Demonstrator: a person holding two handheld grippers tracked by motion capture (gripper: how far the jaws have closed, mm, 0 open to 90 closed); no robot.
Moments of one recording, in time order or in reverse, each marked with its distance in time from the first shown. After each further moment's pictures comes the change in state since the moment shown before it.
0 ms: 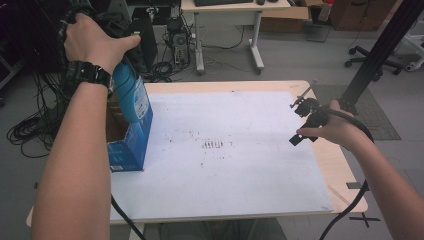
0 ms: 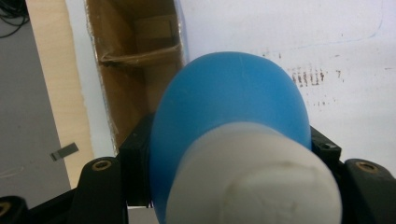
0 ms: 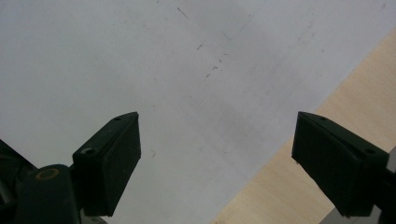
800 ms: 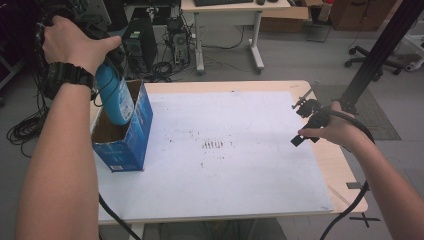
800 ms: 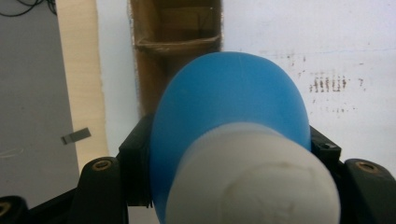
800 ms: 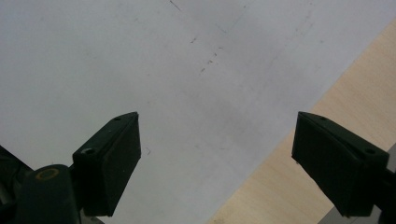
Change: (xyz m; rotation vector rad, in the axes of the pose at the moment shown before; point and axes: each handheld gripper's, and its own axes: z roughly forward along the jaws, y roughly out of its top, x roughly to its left) left arm 0.036 -0.008 0.001 0.005 0.027 -0.085; right arm -0.006 -0.005 0.005 0.011 0.000 0.020
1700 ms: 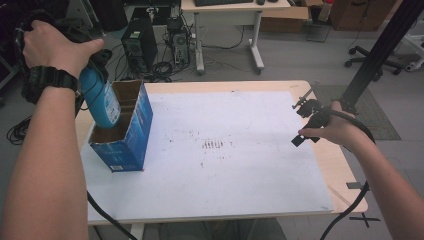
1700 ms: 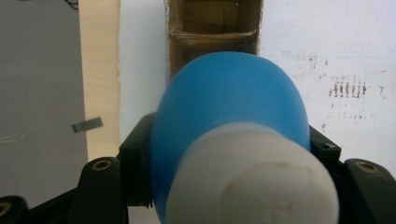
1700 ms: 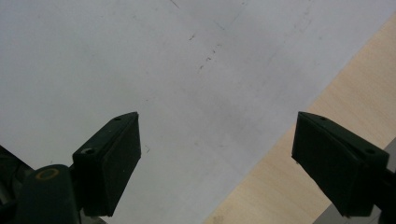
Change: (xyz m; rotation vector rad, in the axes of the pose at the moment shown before) left arm 0.029 -0.006 0.003 0.004 0.005 -0.062; right arm 0.000 0.000 0.000 0.010 -0.005 0.003
